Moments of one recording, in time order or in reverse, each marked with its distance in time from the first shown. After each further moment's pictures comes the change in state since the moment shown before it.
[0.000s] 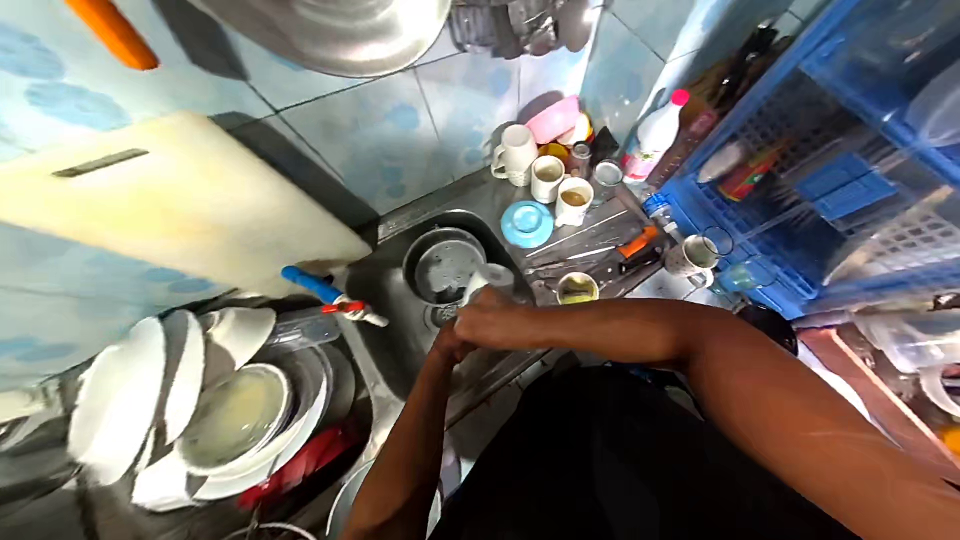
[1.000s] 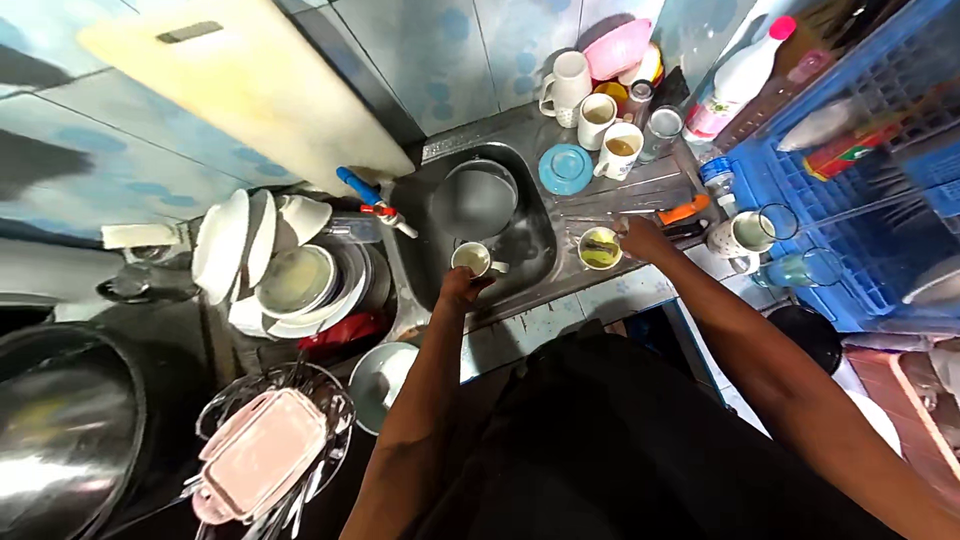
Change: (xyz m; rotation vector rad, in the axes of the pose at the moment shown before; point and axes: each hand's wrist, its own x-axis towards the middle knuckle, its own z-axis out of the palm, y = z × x) left_hand -0.033 -0.014 0.009 -0.296 0.612 -0.107; right_hand -0.130 0.186 0.118 0.670 0.089 0.789
